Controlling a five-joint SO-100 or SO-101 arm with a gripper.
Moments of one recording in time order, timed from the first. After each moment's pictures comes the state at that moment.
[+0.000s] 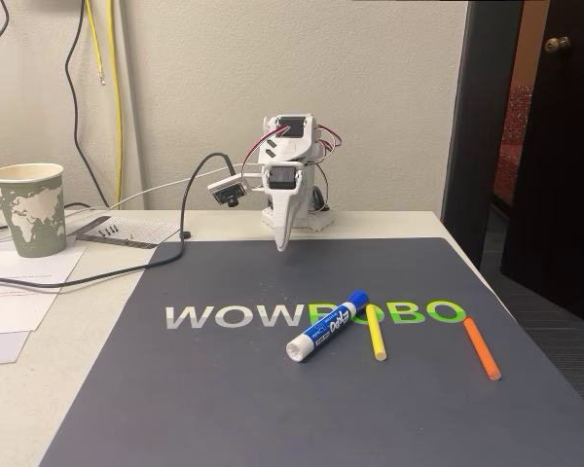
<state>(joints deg) -2.8 188.6 174.4 59.6 1.4</state>
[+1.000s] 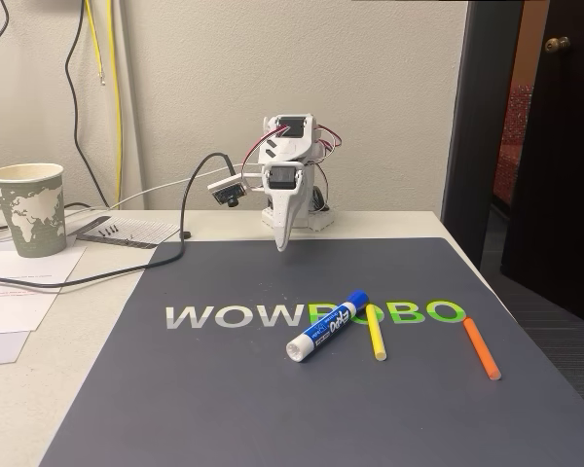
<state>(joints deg) -2.8 188.6 174.4 59.6 1.4</state>
